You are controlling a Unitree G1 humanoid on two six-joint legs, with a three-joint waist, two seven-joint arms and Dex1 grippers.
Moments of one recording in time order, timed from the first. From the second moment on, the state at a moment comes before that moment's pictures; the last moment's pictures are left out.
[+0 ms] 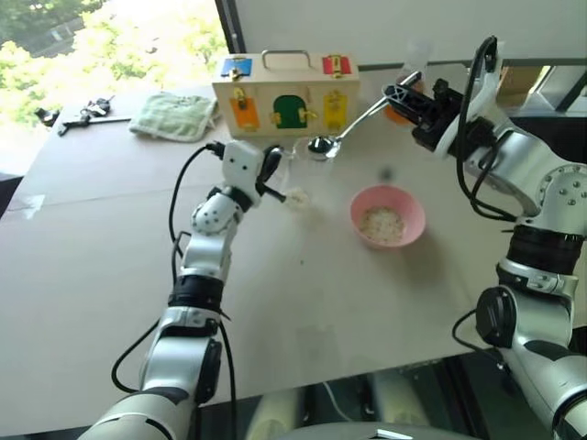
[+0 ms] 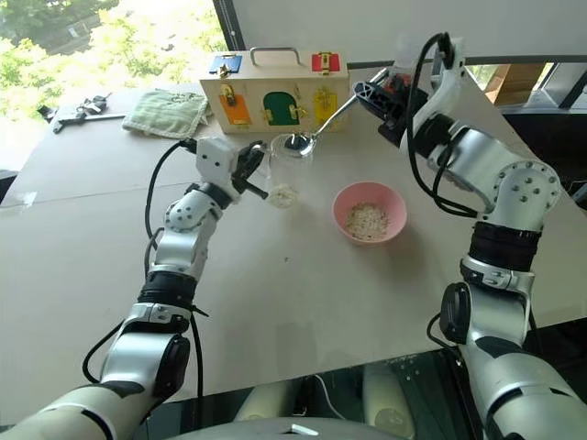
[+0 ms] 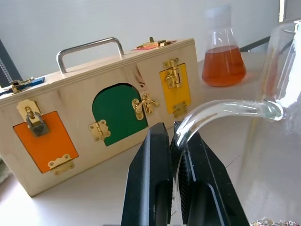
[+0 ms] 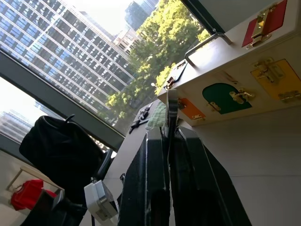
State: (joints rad) left arm -0.63 0.32 0.06 0.44 -0.08 -0.18 -0.44; right arm -0.92 -0.31 -0.33 0.06 1.36 1.07 -0.13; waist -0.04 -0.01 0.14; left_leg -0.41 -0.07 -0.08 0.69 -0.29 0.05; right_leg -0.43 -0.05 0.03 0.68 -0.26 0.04
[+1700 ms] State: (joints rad) left arm -0.37 0.21 0.14 0.40 -0.12 -0.26 -0.29; right arm 0.33 -0.62 -0.13 -0.64 0.69 0.53 0.74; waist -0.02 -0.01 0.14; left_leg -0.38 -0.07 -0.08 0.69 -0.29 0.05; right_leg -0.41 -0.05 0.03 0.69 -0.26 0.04
